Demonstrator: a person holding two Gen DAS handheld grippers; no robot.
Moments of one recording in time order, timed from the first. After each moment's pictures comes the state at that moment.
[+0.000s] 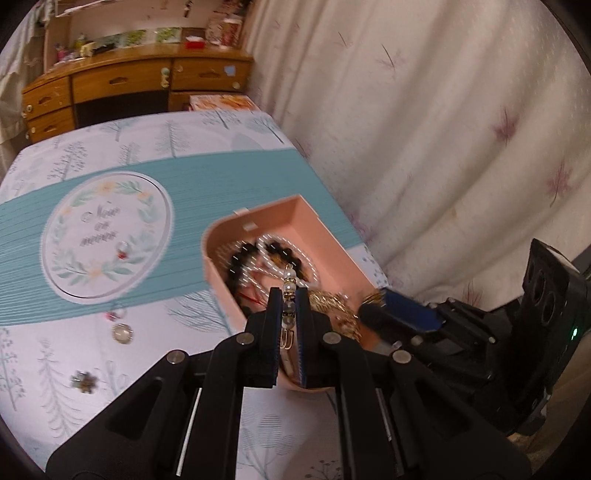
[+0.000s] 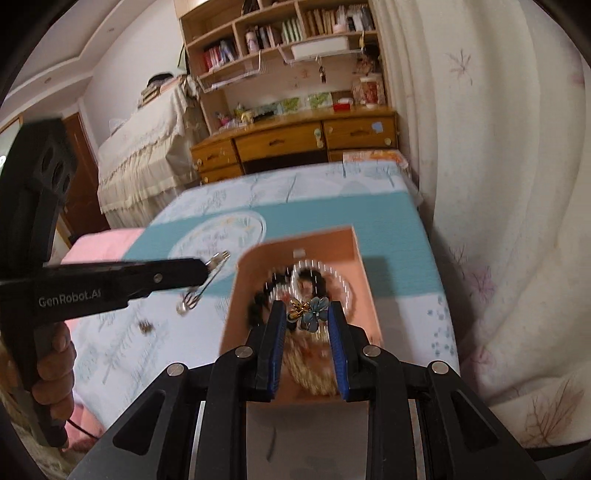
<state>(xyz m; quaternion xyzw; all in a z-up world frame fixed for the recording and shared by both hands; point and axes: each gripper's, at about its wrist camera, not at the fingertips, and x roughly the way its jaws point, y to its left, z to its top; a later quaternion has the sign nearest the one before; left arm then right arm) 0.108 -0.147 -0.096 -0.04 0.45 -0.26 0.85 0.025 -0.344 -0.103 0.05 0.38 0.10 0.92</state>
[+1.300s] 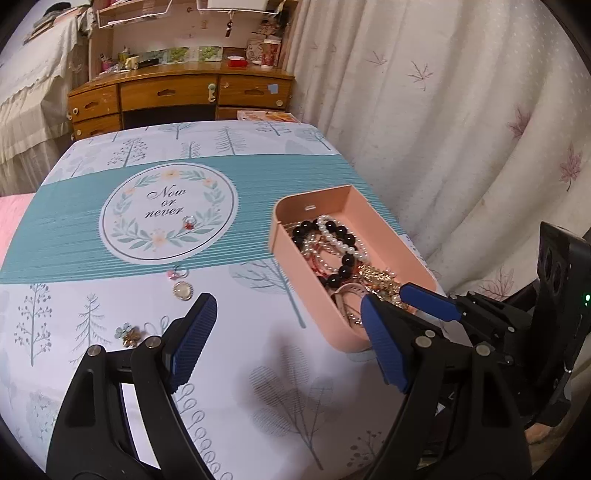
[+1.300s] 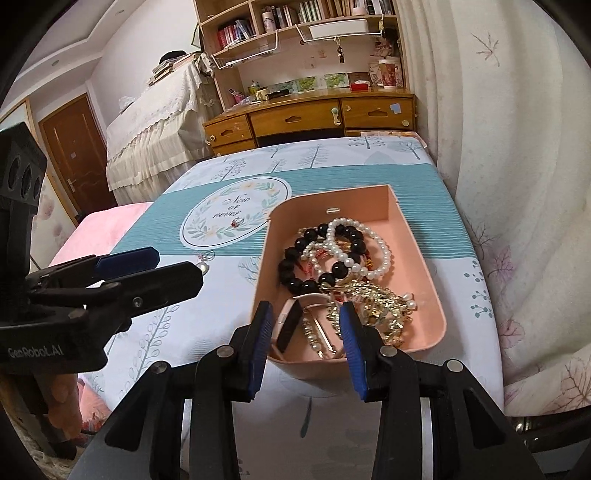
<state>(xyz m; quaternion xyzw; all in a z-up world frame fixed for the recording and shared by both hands) 0.058 -0.091 -0.109 -0.04 0.41 -0.18 0.89 0.020 -0.287 -0.127 0.04 0.39 0.12 0.91</state>
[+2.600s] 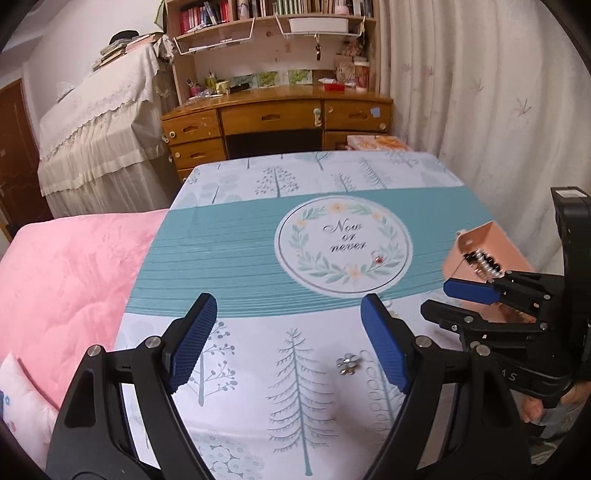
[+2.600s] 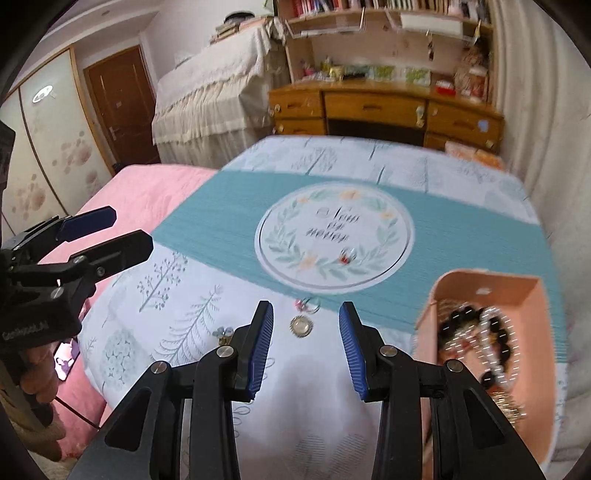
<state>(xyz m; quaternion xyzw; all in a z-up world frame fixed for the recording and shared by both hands) 0.070 0.055 -0.072 0.03 0.37 0.00 0.93 0.108 -0.135 -0.111 -0.03 0.43 0.23 0.87</state>
